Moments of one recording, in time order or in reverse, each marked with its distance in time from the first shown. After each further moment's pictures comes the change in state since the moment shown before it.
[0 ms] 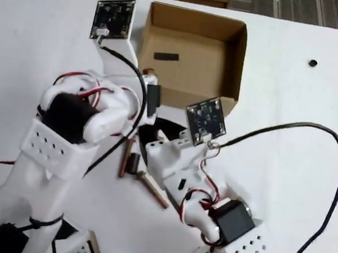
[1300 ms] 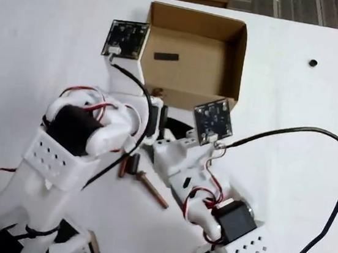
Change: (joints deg) left arm 4.7 -4.0 7.4 2.7 -2.6; right arm 4.6 -1.2 2.3 -1.6 0.2
